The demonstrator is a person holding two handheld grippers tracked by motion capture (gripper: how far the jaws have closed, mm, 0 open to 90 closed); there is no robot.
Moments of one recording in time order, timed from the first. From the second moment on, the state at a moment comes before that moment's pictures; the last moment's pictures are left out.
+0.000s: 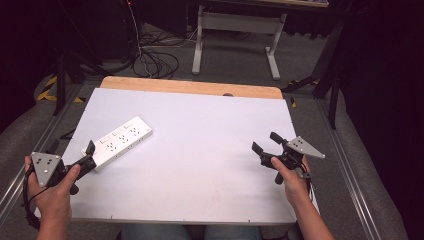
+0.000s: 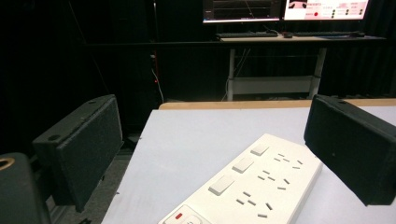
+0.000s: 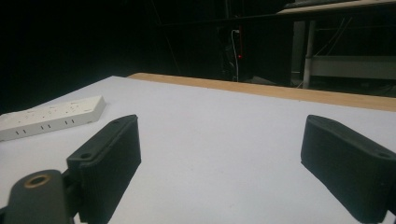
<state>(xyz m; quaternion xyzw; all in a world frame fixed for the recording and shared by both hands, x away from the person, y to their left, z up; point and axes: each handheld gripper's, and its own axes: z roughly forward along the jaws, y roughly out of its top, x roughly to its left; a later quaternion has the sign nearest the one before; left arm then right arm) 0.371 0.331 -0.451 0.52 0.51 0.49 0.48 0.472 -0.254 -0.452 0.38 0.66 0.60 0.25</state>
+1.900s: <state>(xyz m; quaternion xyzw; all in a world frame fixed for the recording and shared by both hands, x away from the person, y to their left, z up) 0.372 0.333 -0.449 0.52 0.51 0.52 0.44 0.469 -0.256 -0.452 0.38 0.67 0.59 0.25</state>
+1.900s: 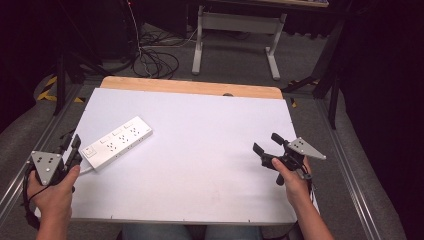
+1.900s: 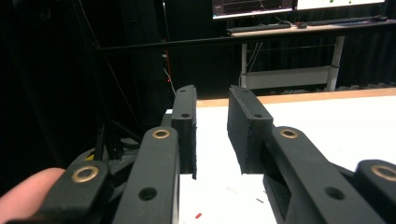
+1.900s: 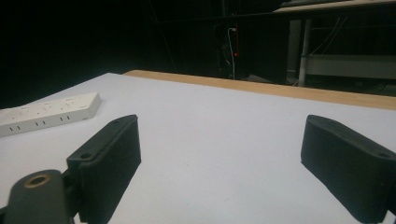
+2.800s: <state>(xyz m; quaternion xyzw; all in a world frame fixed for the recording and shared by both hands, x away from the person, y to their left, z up) 0.370 0.334 -0.448 0.54 0.50 0.51 0.45 0.470 -0.255 -0.453 0.38 0.67 0.59 0.25</state>
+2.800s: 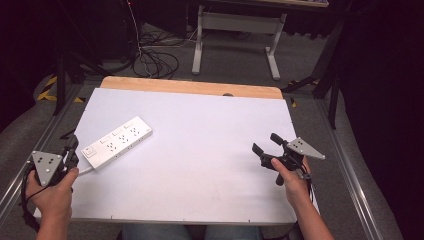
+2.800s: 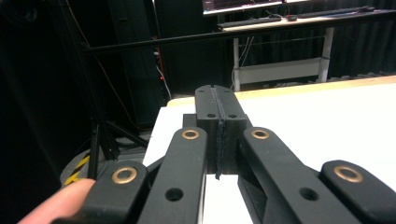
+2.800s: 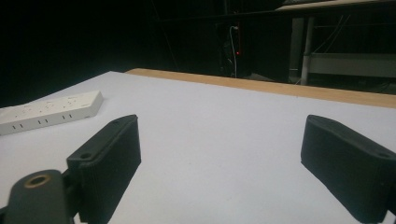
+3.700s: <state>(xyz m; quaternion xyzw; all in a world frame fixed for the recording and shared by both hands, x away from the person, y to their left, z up) 0.382 0.323 -0.441 0.55 0.51 0.49 0.45 0.469 -0.248 -0.454 0.37 0.67 0.59 0.24</state>
